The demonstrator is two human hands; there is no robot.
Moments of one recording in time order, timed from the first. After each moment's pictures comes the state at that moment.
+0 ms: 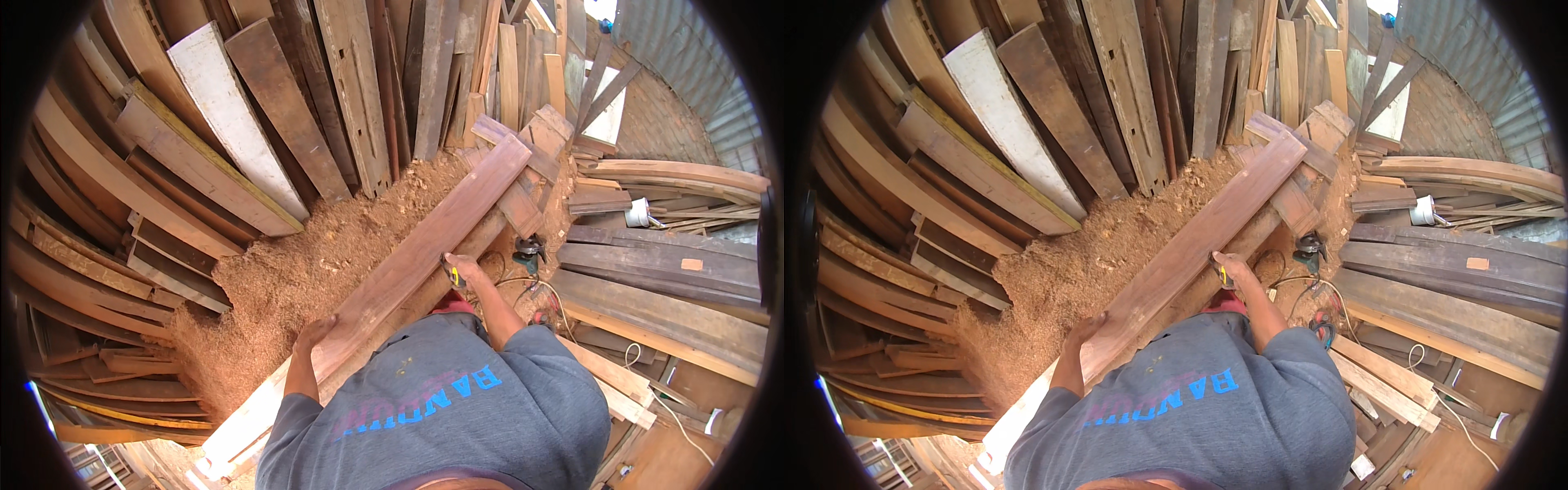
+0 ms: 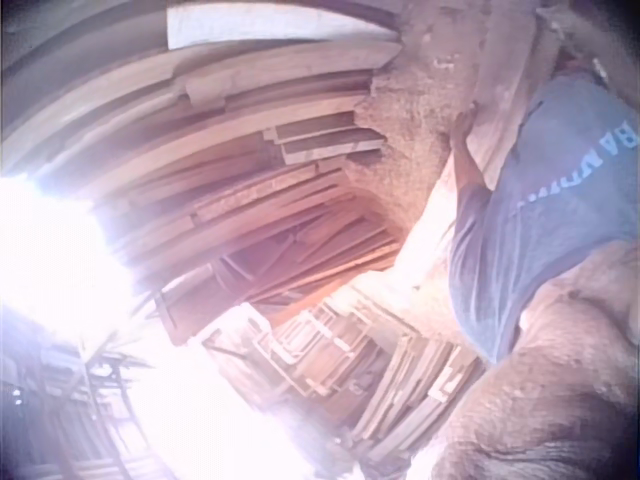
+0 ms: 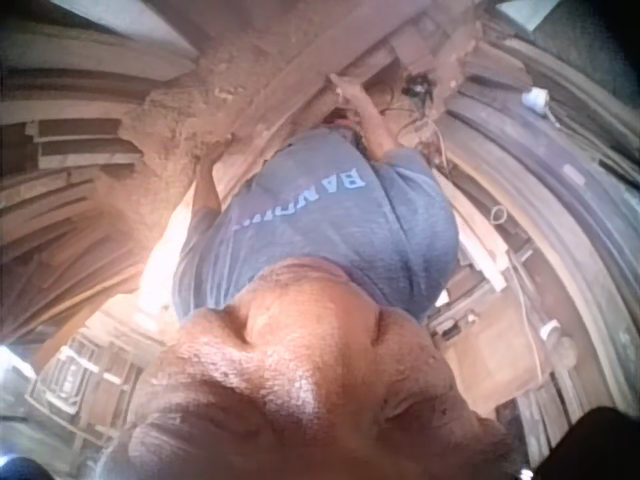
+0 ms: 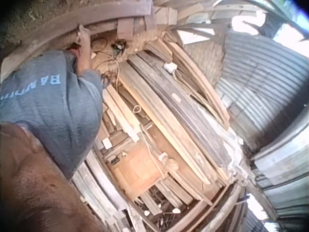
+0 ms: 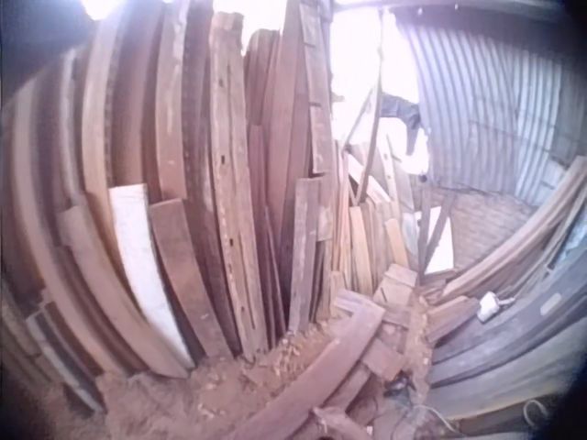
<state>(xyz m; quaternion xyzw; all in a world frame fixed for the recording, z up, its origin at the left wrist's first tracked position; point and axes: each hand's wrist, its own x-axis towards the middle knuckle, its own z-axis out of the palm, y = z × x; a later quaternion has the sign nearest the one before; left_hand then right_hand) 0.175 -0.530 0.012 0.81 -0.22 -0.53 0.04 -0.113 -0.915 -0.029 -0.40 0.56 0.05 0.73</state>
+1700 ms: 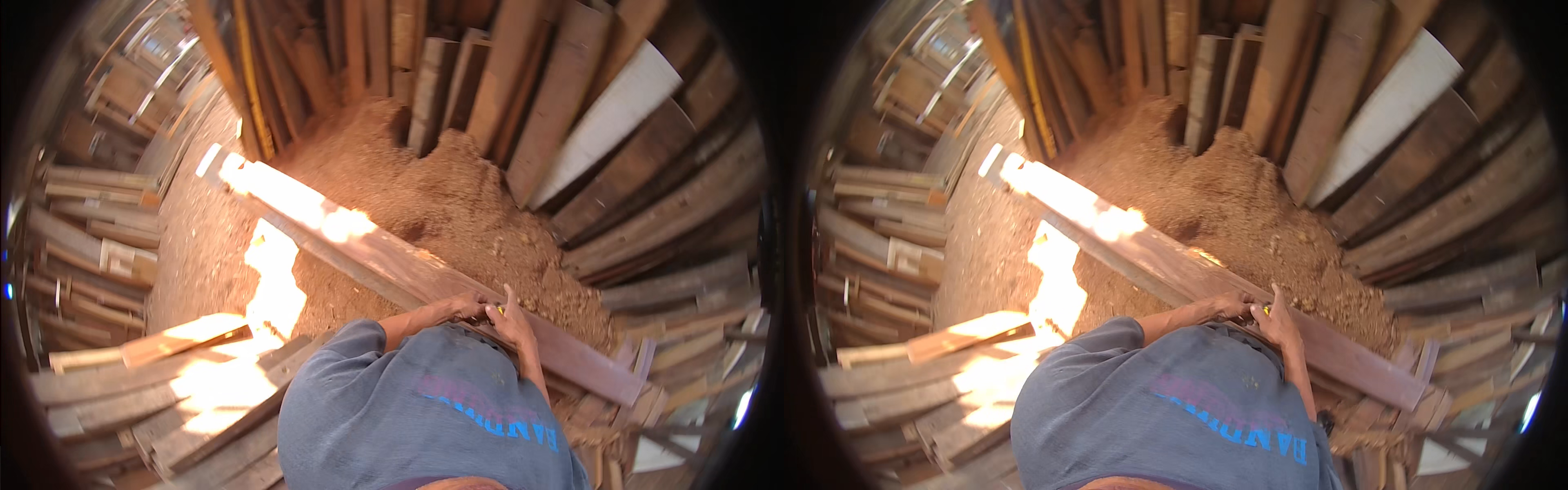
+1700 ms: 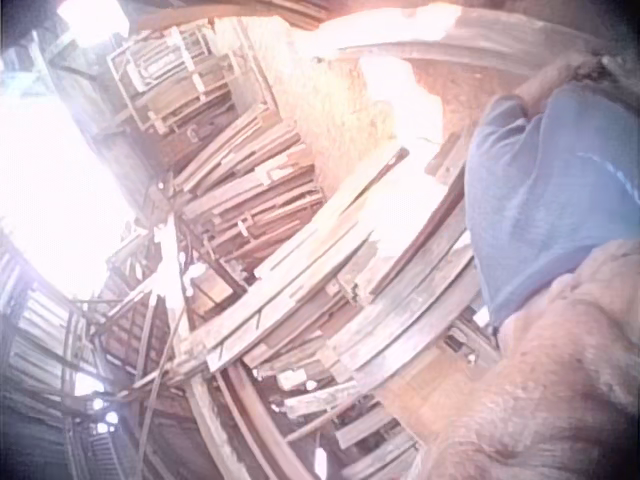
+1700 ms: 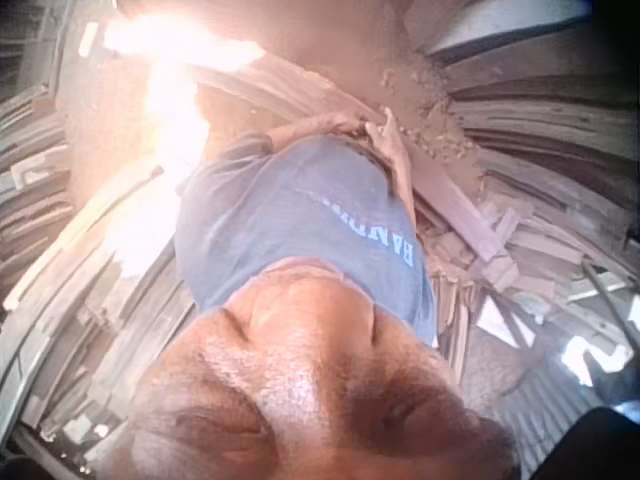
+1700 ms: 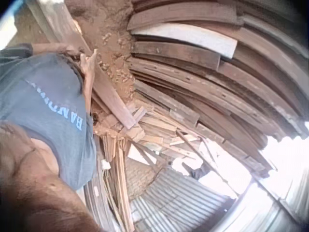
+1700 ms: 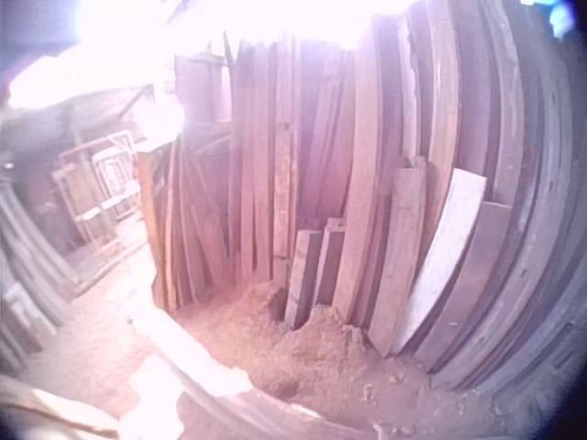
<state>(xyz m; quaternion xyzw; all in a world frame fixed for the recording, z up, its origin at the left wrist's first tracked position) 0.045 -0.559 0.013 0.64 0.00 -0.48 0.60 0.022 -0.756 0.056 -0.91 -0.10 0.13 0.38</state>
